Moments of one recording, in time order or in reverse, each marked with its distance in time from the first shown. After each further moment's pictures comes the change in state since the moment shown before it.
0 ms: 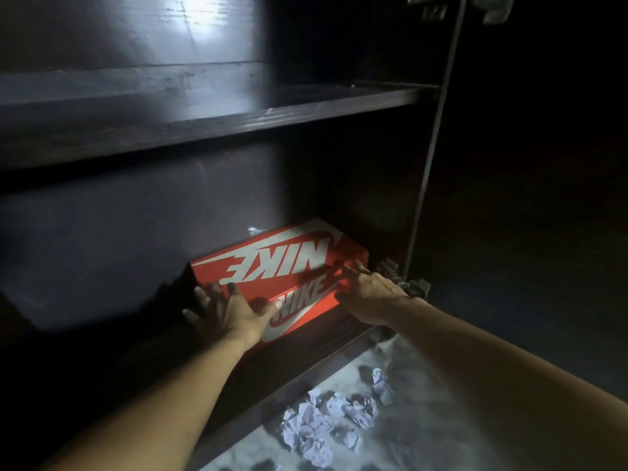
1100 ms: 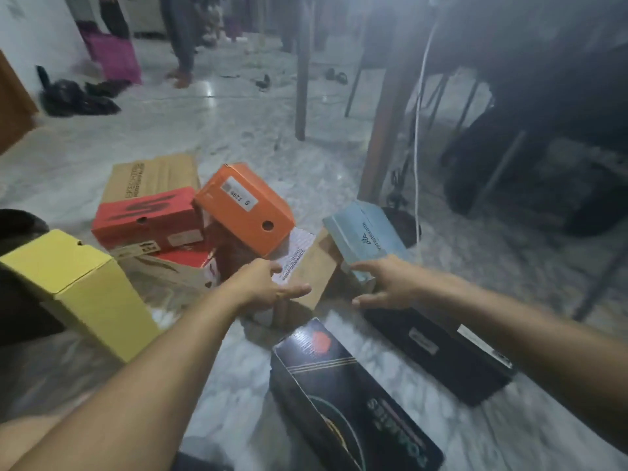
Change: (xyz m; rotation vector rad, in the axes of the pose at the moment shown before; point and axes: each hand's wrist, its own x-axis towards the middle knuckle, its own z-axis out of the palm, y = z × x) left_hand -0.706 0.249 -0.109 0.019 -1.183 1.414; right_hand -0.895 0.135 -0.102 0.065 0.118 1.067
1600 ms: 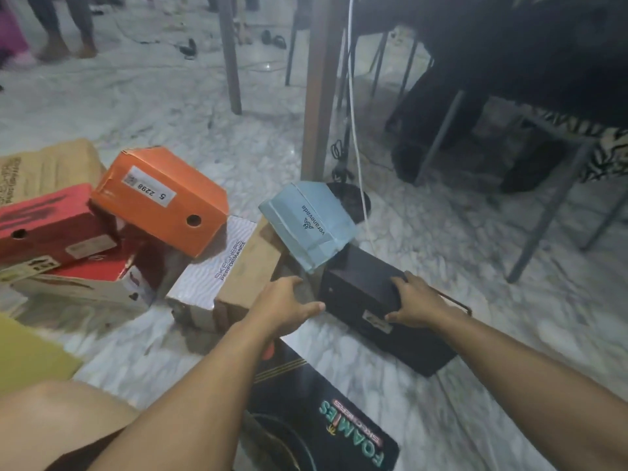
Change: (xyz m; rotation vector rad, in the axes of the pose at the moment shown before) left_hand 0.071 0.050 0.135 0.056 -0.072 0.130; right_hand -0.039 0.160 0.107 0.069 -0.074 0.587
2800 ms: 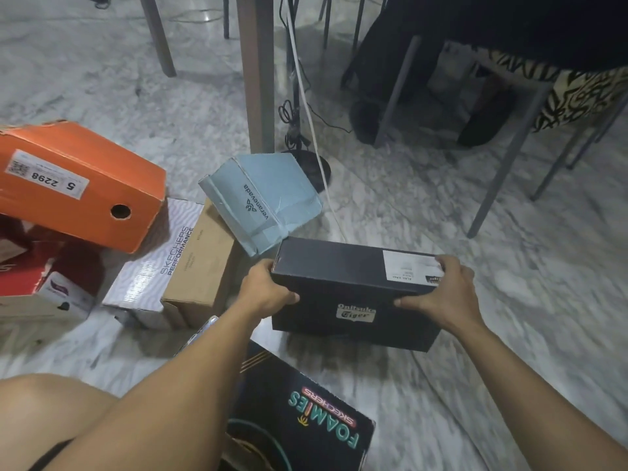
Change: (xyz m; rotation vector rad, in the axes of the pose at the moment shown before) left_hand 0.052 0.010 0.049 -0.335 -0.091 -0.160; right_hand -0.073 0.061 0.020 0.673 0.473 0.388
